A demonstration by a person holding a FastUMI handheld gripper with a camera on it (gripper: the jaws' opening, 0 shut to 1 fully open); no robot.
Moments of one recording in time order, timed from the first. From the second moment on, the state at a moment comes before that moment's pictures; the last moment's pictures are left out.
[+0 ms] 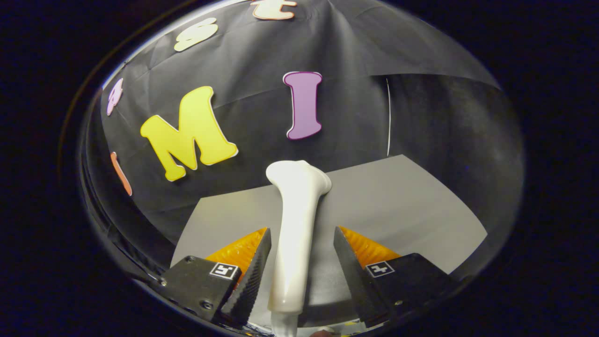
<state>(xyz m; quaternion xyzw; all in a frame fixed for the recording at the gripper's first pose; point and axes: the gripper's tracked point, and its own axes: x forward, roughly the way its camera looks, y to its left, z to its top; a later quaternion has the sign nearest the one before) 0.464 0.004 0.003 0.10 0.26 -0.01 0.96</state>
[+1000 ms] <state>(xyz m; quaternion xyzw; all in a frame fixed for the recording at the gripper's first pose) 0.465 0.012 0.024 0.15 0.26 0.00 0.96</state>
